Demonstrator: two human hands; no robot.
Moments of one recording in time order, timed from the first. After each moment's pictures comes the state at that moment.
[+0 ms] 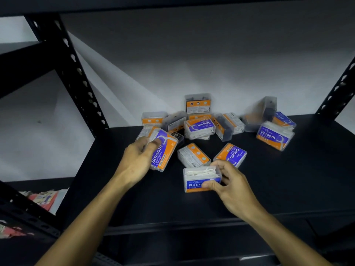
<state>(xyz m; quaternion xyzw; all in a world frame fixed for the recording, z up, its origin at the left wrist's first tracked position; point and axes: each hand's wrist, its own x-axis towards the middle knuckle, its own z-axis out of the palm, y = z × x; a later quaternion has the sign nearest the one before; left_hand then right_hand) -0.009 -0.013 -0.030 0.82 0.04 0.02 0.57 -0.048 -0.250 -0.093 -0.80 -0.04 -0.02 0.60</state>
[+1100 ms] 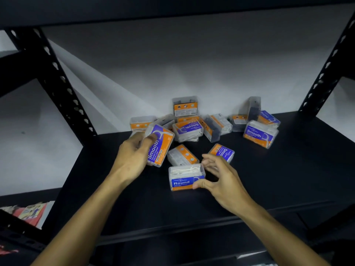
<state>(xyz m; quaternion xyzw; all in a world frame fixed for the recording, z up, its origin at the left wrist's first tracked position) -0.002 -0.038 -0.011 0.83 0.01 0.05 0.56 -0.040 -0.259 -0.091 -0.82 -0.08 -0.07 0.57</state>
